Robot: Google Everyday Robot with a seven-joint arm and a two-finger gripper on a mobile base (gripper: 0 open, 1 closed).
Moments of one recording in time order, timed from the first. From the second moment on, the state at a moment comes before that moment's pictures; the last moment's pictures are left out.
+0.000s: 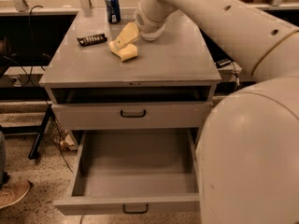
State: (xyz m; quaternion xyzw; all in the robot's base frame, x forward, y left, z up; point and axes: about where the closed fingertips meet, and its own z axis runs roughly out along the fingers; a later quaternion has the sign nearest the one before) arm 0.768 0.021 0.909 -0.34 0.88 0.08 0.33
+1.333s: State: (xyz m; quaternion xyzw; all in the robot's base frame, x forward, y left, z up) arm 0.795 0.085 0.871 -0.27 0.90 0.08 0.33
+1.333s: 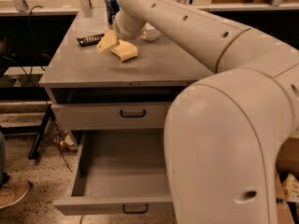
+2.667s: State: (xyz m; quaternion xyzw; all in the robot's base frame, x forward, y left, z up) arm 0.797 0.077 0.830 -0.26 0.90 0.16 0.31
